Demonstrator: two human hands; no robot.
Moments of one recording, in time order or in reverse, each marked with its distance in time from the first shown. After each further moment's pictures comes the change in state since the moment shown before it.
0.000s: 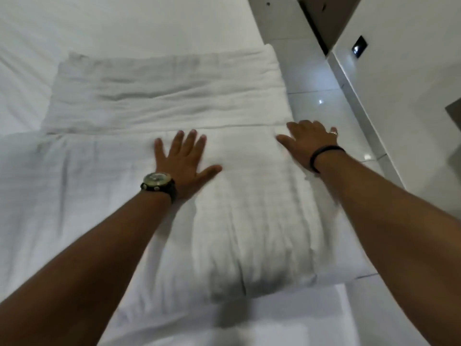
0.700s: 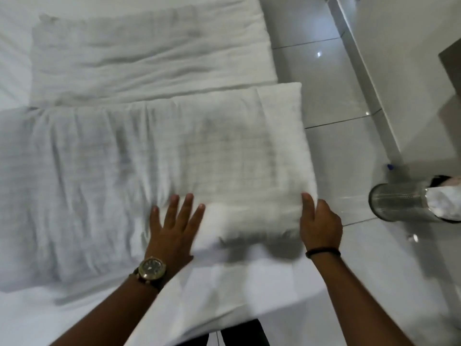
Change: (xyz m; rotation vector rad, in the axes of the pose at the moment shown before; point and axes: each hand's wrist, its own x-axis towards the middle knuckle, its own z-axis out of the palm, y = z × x) left_hand -0.225 0.058 0.045 0.097 -0.214 0.196; right_hand -0.257 0.024 0.114 0.614 0.301 0.473
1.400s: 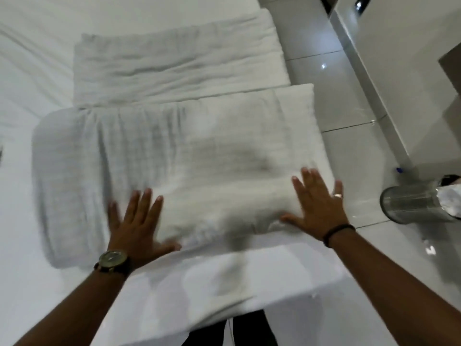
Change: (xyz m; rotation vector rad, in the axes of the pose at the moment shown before) left_hand -0.071 -0.124 0.019 0.072 0.046 -0.231; right_hand -0.006 -0.006 0.003 -0.594 -0.242 -0.721
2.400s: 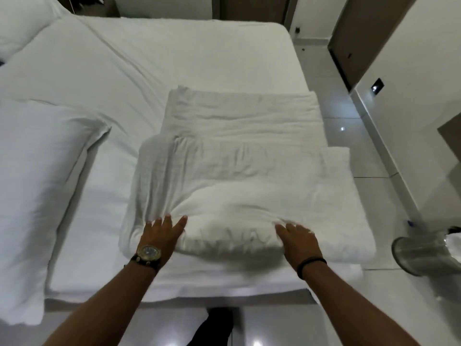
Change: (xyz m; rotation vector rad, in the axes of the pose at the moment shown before) left_hand -0.180 -0.034 0.002 0.048 0.253 0.045; right_hand -0.122 -0.184 -0.048 -0.022 -0.066 -0.120
